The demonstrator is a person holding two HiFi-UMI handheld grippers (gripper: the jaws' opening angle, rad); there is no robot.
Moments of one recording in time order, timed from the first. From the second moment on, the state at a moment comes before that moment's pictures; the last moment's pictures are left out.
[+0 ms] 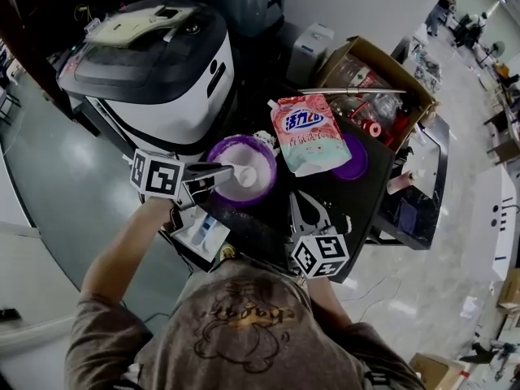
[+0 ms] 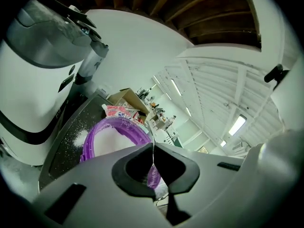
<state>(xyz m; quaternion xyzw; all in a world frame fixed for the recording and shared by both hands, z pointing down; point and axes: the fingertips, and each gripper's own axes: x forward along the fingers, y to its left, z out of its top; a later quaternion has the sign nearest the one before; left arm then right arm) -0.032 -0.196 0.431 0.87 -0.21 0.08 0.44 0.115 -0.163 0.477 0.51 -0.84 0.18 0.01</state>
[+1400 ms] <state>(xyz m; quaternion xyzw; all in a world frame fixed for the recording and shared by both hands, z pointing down) -0.061 -0.160 0.404 0.83 -0.30 -0.11 0.46 0.092 -0.127 0.464 0.45 -0.88 0.17 0.02</state>
